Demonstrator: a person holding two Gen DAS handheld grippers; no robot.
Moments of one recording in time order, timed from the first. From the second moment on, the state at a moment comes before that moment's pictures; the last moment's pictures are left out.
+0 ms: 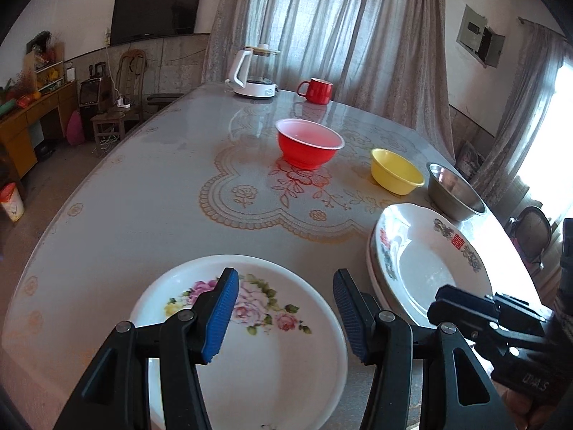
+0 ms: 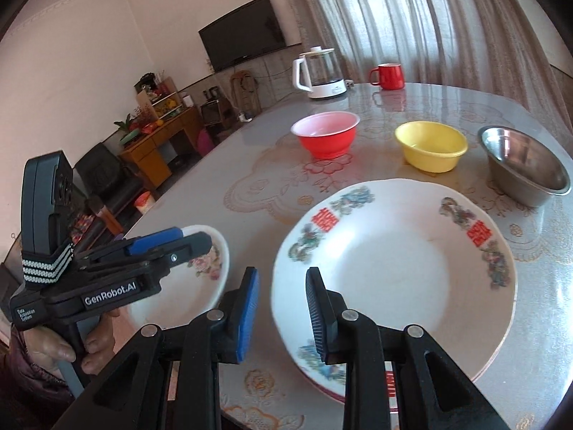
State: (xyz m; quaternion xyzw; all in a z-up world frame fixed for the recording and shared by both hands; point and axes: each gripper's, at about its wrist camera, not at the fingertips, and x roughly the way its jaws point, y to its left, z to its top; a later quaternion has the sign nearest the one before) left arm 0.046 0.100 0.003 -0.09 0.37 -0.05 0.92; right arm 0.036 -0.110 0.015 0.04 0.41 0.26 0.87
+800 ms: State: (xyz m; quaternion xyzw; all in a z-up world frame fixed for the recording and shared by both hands) left arm -0.003 0.179 -0.042 -0.12 0.41 0.00 0.91; right arm 0.030 -0.038 -0.027 0.00 0.47 0.33 0.82
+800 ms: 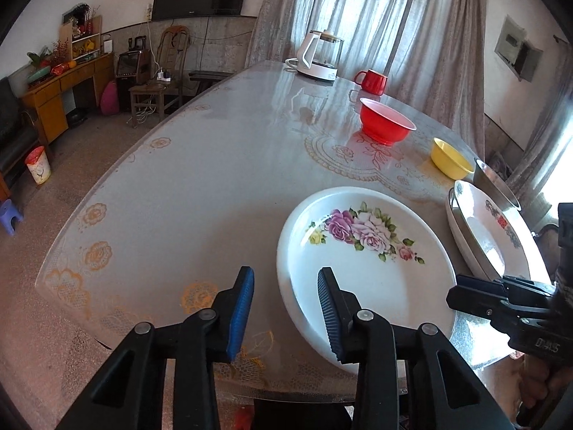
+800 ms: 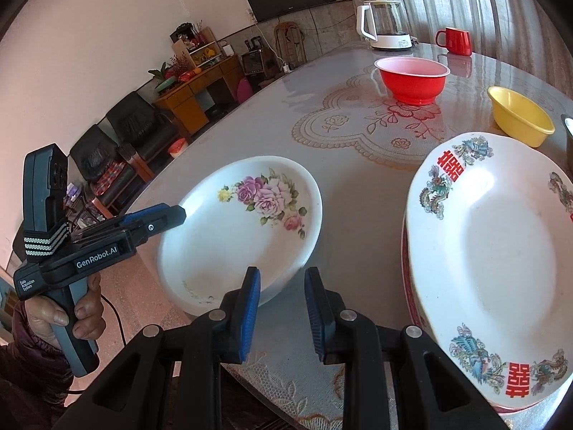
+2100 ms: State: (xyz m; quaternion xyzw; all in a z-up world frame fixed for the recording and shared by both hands) left arm 0.043 0.173 -0.052 -0.09 0.38 0.04 0.92; right arm 0.063 0.011 -0.034 -0.15 0.43 0.26 0.85
